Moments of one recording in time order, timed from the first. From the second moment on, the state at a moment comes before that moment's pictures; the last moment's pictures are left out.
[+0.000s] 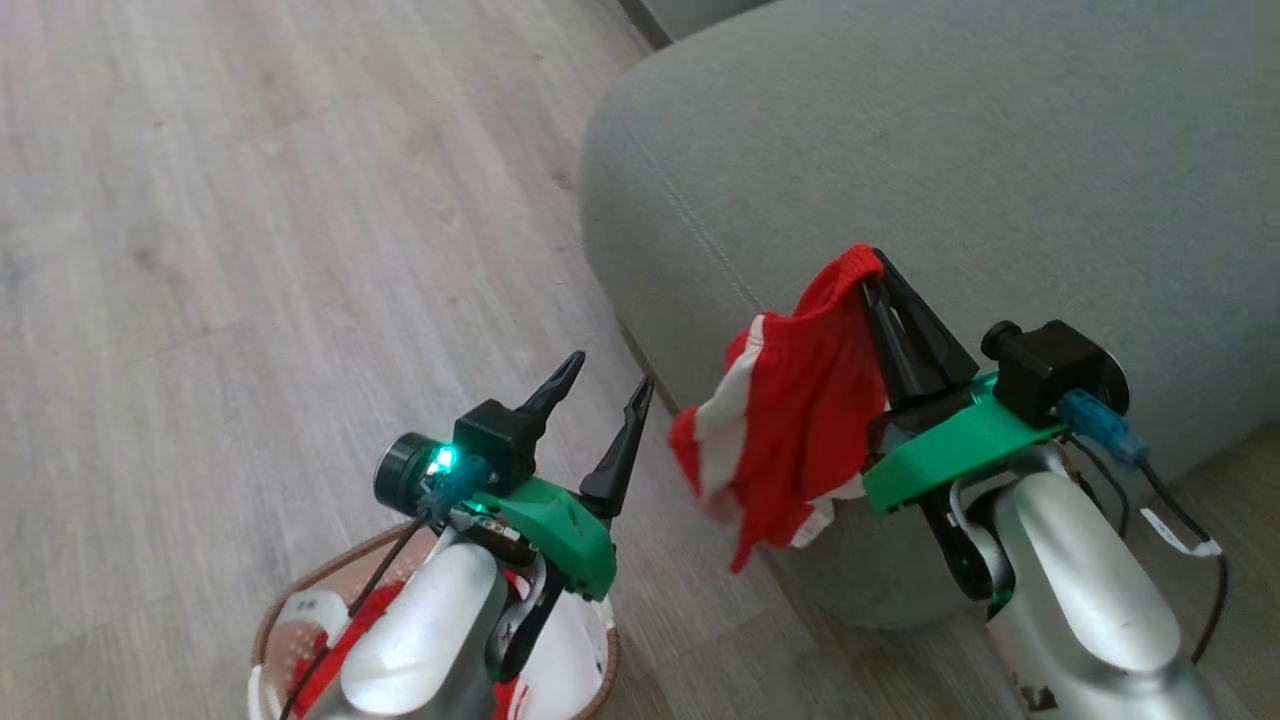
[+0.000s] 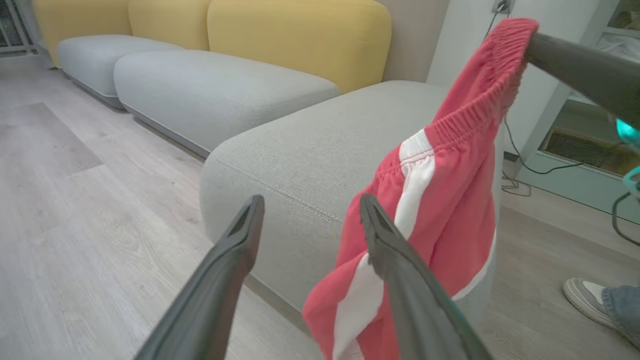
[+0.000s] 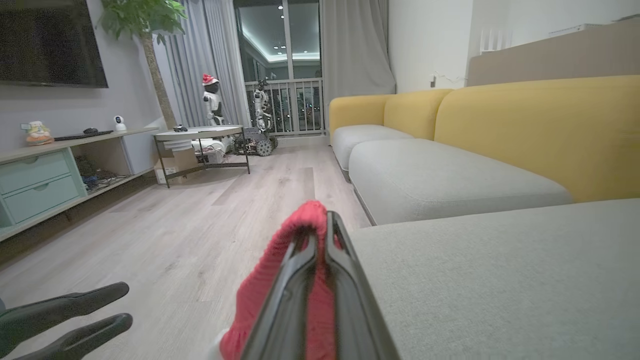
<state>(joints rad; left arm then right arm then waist) -0.39 0.05 -0.61 0.50 -0.35 -0.02 -0.25 -0.35 -0.10 0.27 0.29 0.26 0.13 -0.25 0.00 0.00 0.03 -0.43</state>
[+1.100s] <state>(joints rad) -0.52 0.06 -0.66 0.40 -0.26 -0.03 -0.25 -1.26 -0.42 0.23 0.69 0.34 0.13 -0.22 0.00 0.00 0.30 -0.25</state>
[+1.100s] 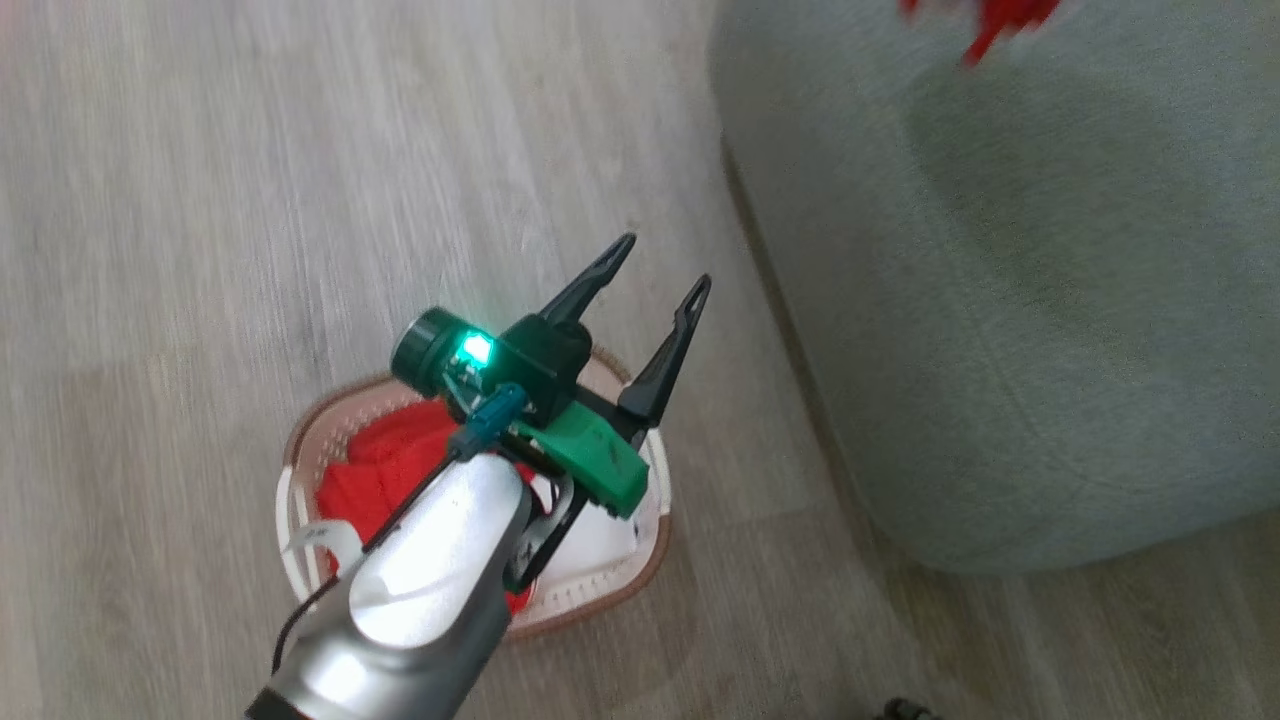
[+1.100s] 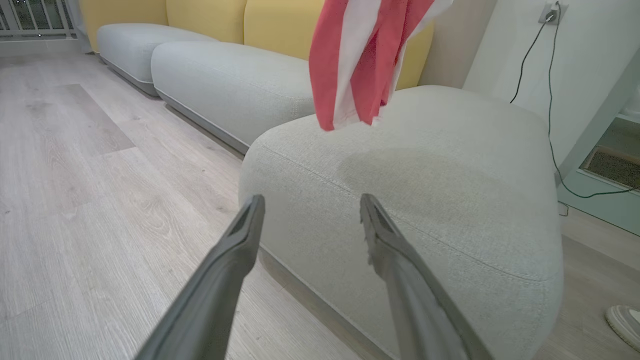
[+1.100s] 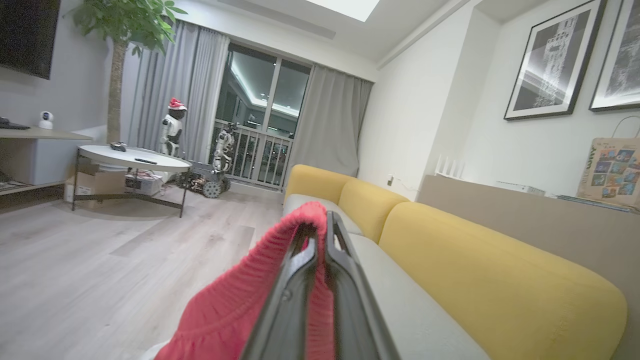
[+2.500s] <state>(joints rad) -0.66 0.11 -0.70 0.34 -0.23 -0.01 -0.21 -1.04 -0.33 -0.17 1.04 0.09 0.13 -0.25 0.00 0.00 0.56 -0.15</state>
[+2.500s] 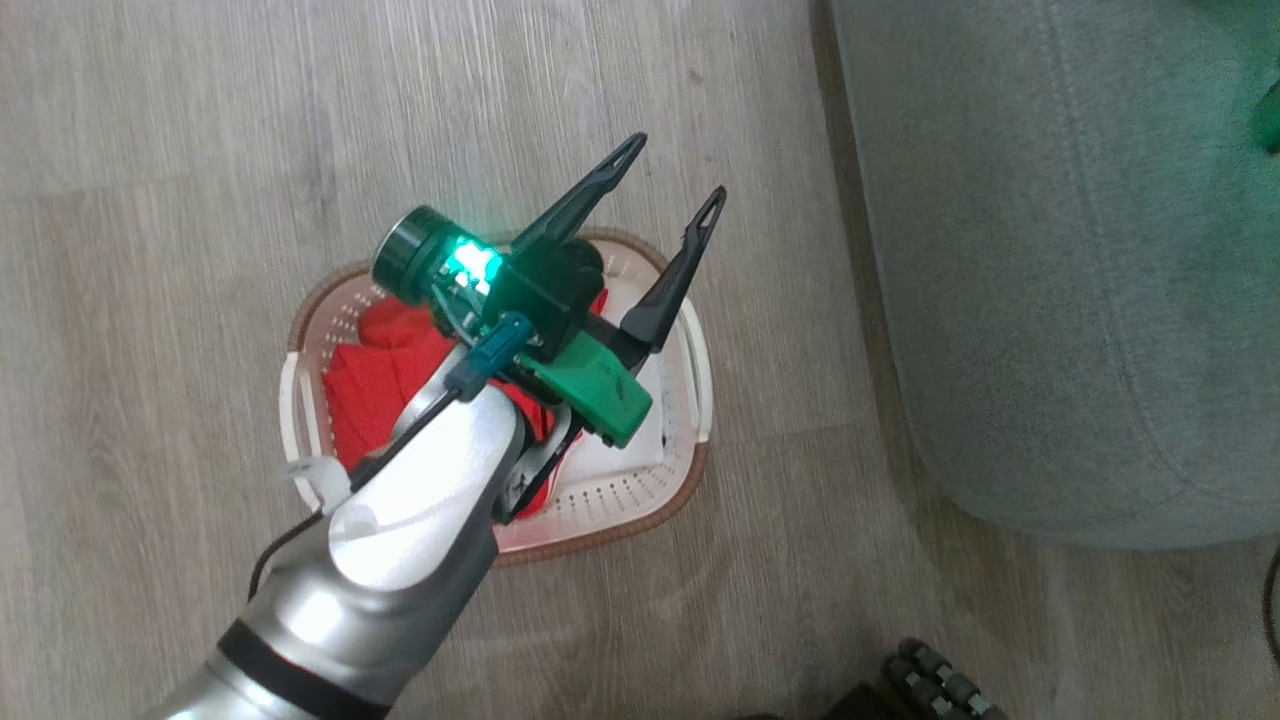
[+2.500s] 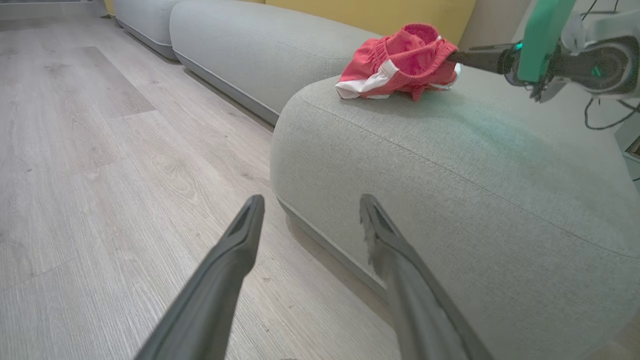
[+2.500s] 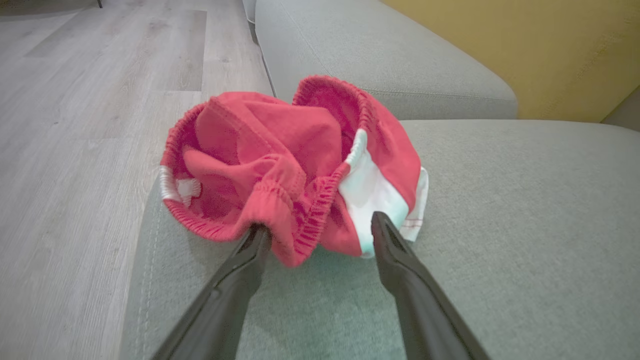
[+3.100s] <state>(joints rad) -0.51 0.10 -0.65 0.40 -0.32 0.02 -0.25 -0.81 -0.35 0.05 0.83 0.26 0.13 -0.25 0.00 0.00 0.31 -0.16</state>
